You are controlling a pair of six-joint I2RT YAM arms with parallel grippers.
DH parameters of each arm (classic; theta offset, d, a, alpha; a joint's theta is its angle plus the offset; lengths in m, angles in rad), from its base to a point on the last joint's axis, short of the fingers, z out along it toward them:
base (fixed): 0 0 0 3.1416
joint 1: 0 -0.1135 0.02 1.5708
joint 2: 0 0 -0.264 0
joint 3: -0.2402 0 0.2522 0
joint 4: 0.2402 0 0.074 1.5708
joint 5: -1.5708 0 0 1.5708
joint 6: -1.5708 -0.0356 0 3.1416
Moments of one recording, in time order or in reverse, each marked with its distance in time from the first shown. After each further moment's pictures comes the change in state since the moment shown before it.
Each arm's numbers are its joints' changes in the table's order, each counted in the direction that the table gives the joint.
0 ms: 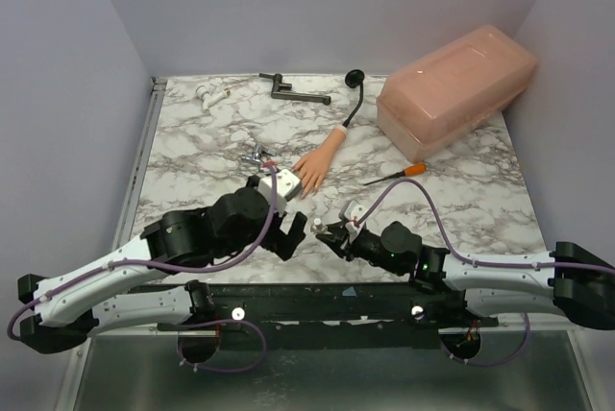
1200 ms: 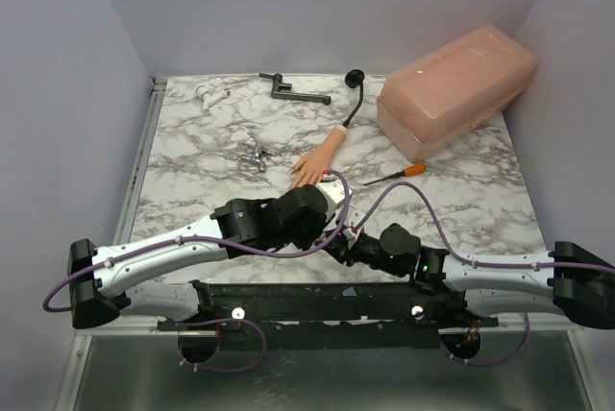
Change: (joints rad) left arm 0.022 0.285 -0.019 -0.089 -0.078 -0.040; right arm -0.002 0.003 0.006 0.013 0.055 0.016
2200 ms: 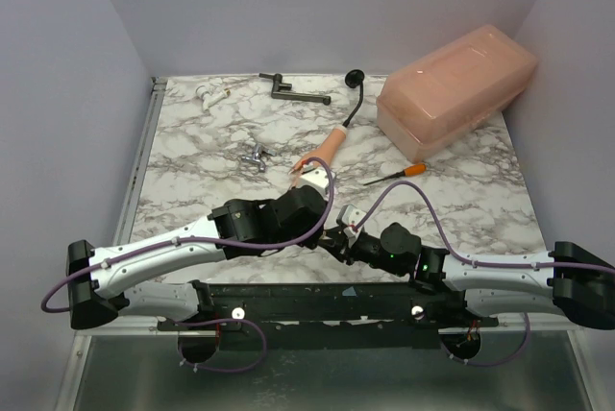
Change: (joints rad) left arm 0.003 -0.020 -0.005 0.029 0.127 0.286; right arm 0.000 0.001 0.000 -0.007 -0.001 0.000
